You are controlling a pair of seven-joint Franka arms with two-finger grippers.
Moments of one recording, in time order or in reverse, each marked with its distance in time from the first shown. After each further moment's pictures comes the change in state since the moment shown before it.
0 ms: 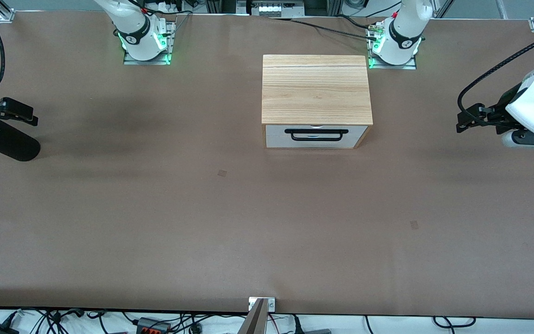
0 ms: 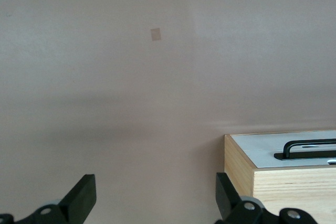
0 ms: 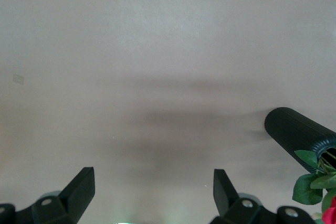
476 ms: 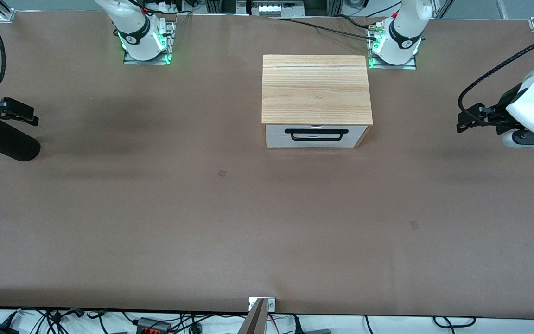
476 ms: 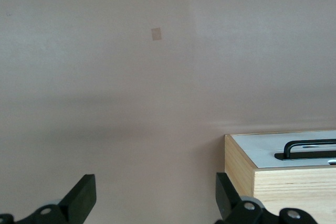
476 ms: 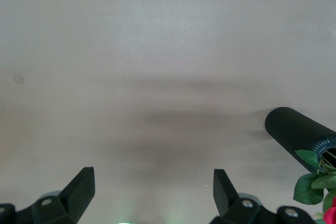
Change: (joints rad) left arm 0.000 0.000 0.002 -0.001 0.000 0.000 0.000; right arm 0.001 0.000 0.001 0.000 0.000 0.000 0.002
